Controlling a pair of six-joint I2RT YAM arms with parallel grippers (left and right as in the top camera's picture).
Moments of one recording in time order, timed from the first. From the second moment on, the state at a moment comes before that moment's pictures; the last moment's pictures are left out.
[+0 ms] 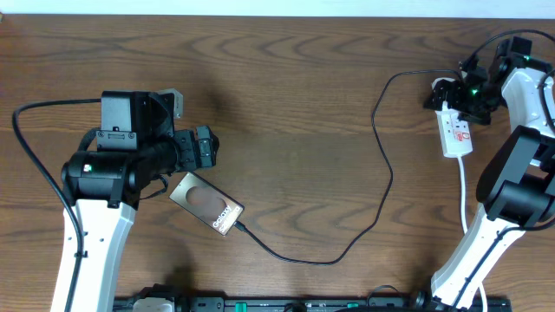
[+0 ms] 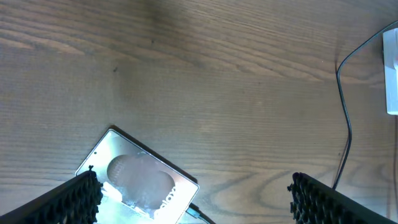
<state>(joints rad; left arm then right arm) -0.06 1.19 1.21 -1.03 0.28 -0.22 -0.33 2.25 1.85 -1.01 -0.32 -0.09</state>
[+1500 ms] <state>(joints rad) -0.06 1.19 1.21 -1.03 0.28 -0.22 -0.32 2.27 1.87 -0.97 -0.29 -0.09</state>
